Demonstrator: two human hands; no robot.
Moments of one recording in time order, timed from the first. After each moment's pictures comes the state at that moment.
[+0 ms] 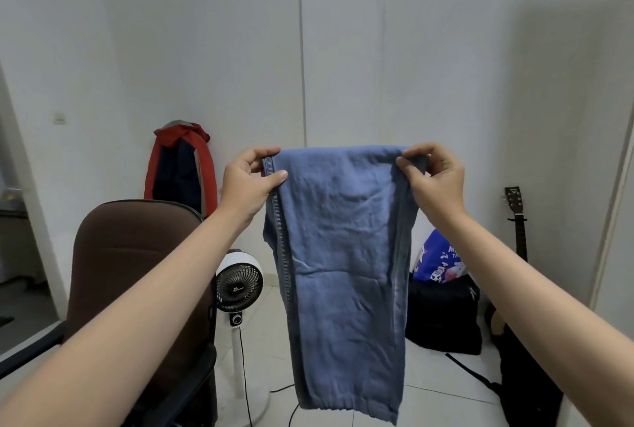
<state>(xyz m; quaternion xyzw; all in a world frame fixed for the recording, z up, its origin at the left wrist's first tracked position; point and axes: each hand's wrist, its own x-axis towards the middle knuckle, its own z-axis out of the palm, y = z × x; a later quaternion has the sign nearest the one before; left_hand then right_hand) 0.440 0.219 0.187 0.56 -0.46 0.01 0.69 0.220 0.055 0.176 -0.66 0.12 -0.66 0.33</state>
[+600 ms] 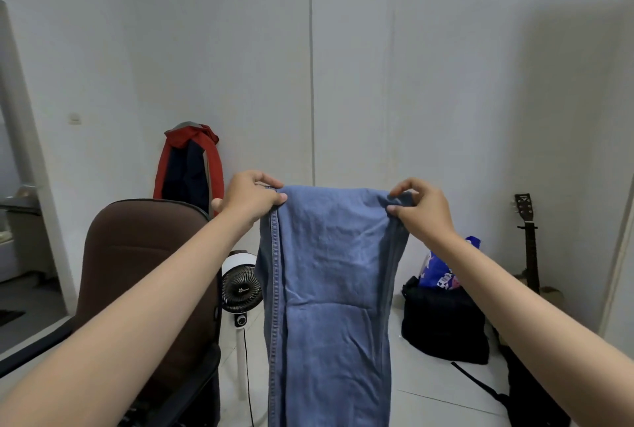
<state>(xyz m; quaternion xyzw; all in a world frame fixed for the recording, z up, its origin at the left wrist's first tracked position) 0.448 0.219 0.181 0.75 -0.33 0.03 0.57 0.234 0.050 0.147 -0.75 0.28 -0.50 0.32</state>
